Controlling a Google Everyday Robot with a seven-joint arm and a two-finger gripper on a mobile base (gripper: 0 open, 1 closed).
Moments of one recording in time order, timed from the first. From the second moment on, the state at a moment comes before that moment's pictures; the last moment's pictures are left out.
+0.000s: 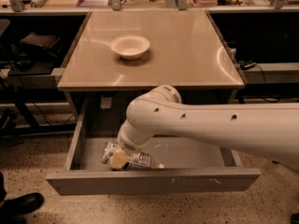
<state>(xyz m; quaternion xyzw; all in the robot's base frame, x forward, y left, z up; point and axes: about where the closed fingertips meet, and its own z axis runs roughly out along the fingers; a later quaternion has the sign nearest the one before) 0.480 0.081 0.661 -0.59 0.78 0.11 0.19</state>
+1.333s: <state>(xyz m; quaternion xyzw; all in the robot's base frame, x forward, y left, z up) 0.607 -0.012 0.626 -0.49 0.85 0.02 0.17</state>
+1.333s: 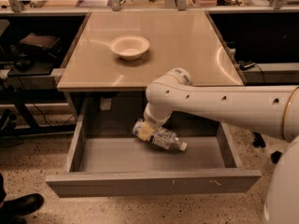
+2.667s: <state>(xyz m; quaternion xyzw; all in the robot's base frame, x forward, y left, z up) 0.614 -0.025 0.628 -0.48 0.86 0.01 0.17</state>
